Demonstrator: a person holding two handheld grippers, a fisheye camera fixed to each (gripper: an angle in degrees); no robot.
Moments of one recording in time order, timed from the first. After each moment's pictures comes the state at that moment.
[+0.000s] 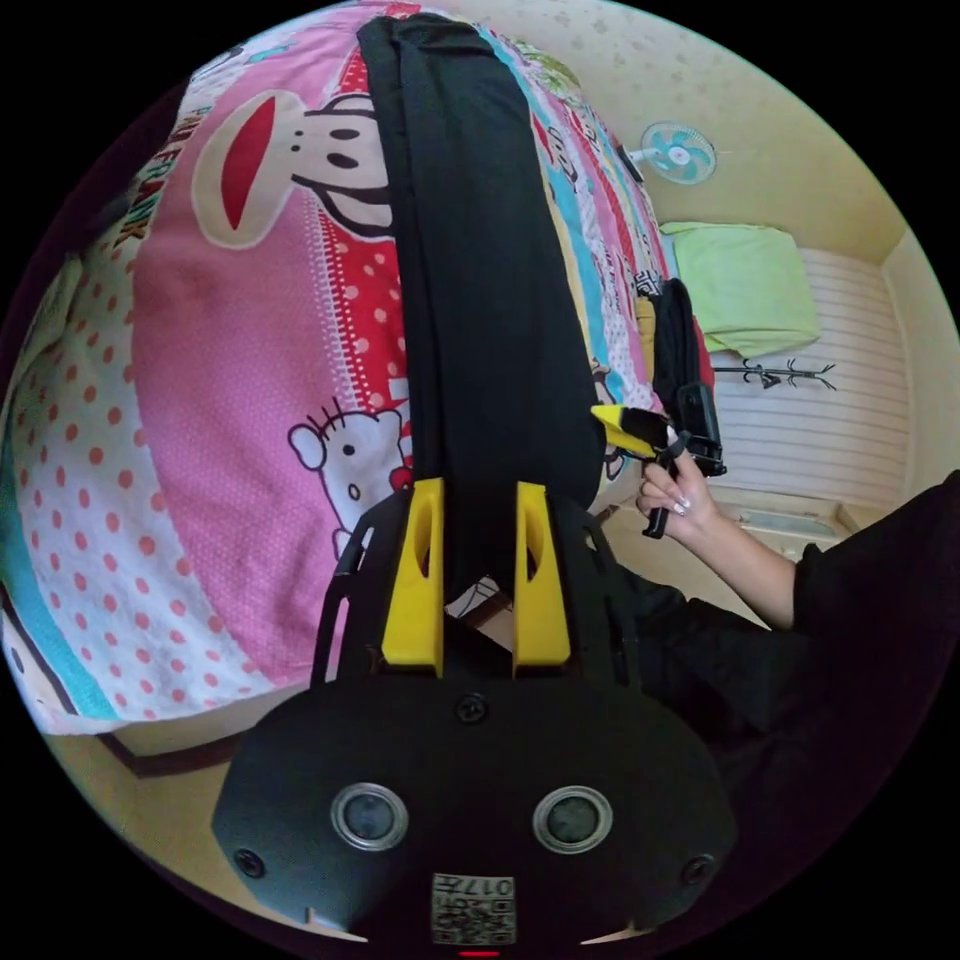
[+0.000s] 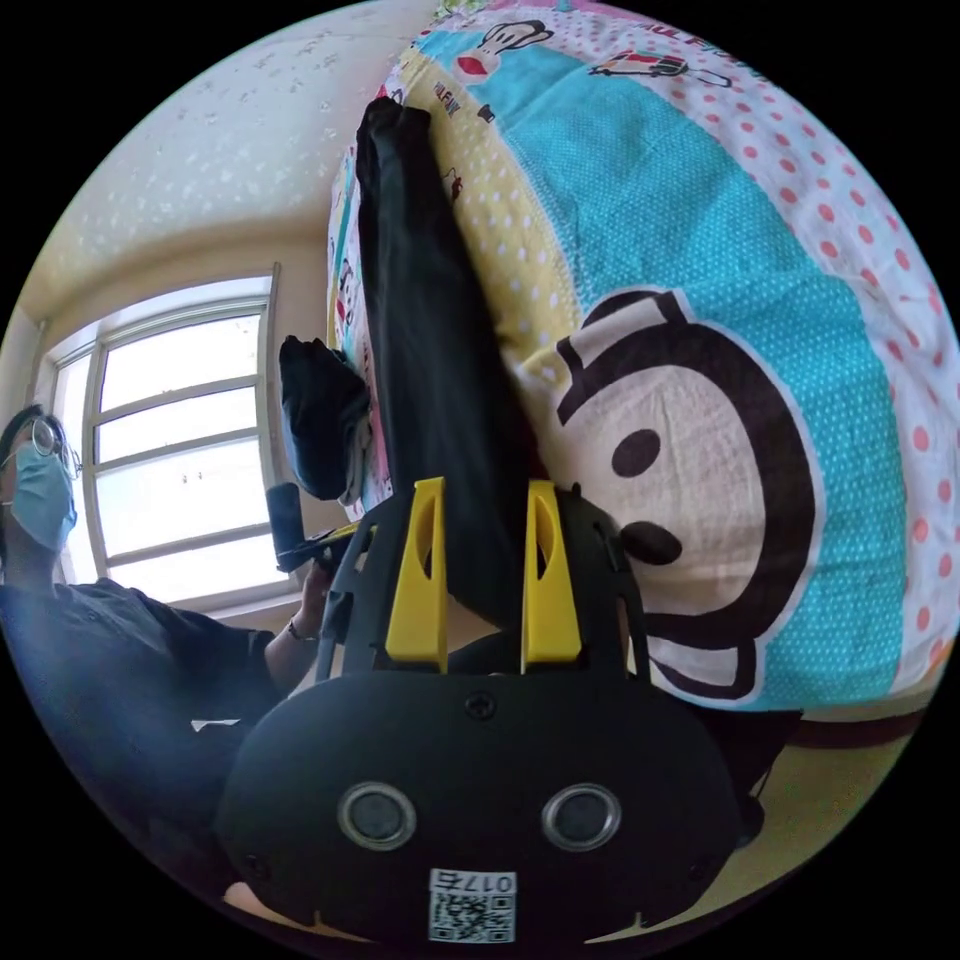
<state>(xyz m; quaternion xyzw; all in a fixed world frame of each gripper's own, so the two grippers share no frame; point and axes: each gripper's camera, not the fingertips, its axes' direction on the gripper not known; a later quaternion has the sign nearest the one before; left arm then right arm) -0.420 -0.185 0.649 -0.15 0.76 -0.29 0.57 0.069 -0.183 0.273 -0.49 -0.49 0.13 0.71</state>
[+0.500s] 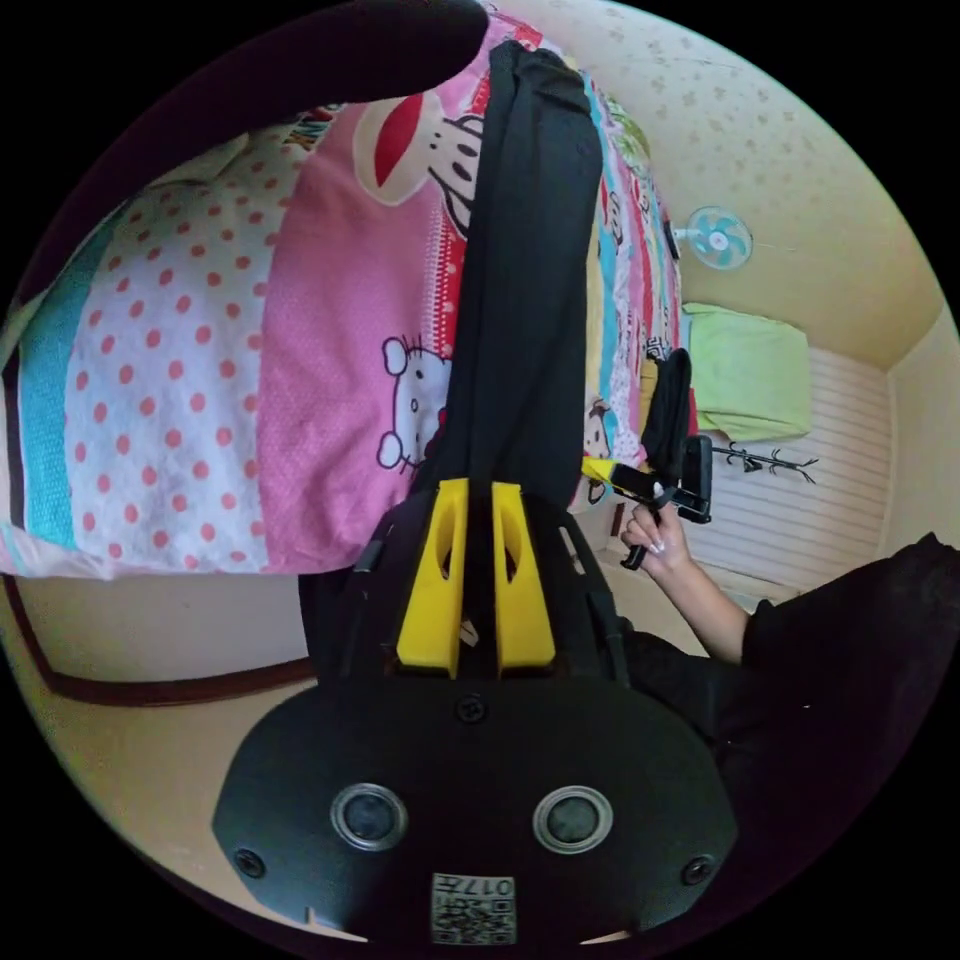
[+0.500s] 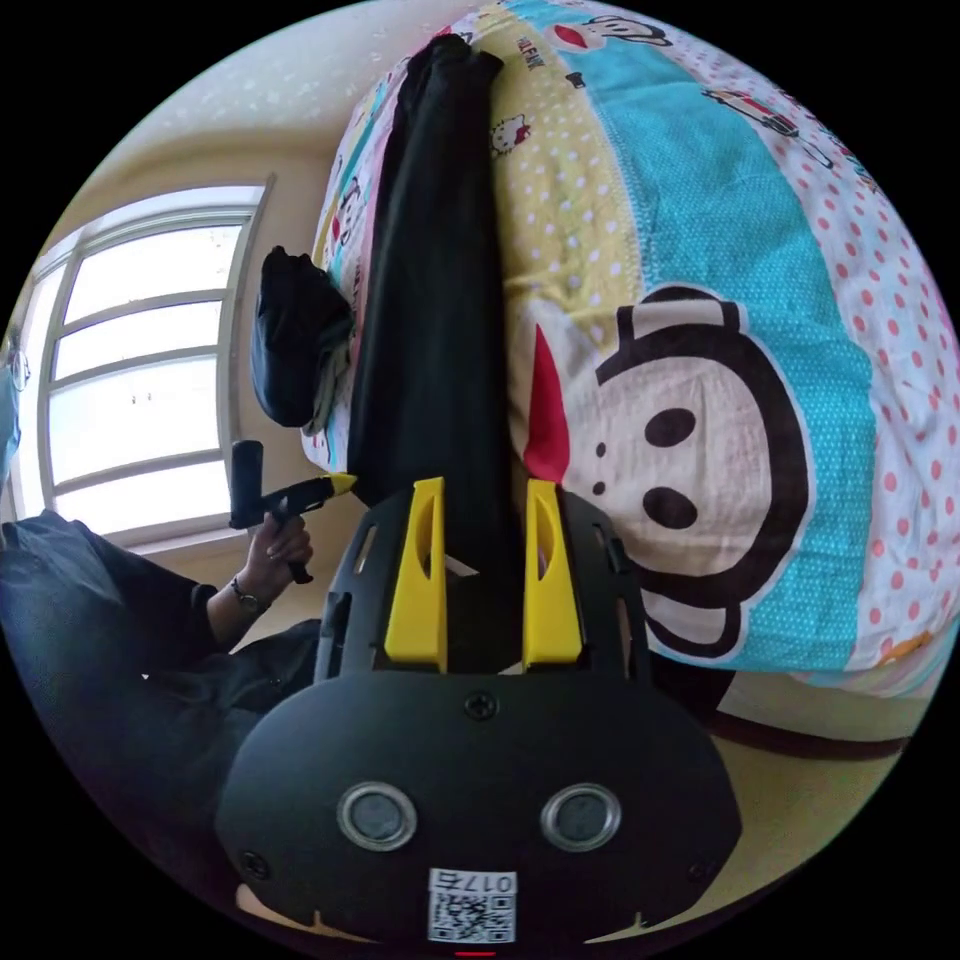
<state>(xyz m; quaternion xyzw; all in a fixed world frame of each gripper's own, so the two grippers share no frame) -0.441 -0.137 0.621 -0.17 0.75 -0.41 0.49 0.042 -0.149 0.280 -0.51 -0.47 0.01 0.72</state>
